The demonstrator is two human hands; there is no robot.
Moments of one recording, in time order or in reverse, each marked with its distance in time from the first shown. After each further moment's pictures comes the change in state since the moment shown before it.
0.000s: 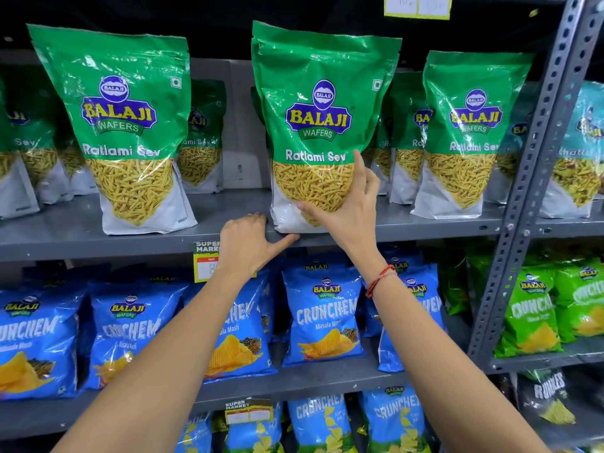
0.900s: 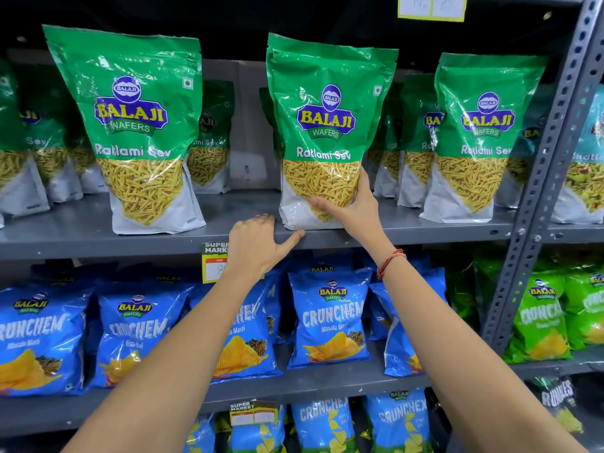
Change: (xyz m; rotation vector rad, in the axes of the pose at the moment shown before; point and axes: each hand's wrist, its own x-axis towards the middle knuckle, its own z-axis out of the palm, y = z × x) left_hand 0.001 -0.002 0.005 -0.029 -0.024 0.002; right_hand 0.025 0.025 0.011 0.252 -0.196 0.138
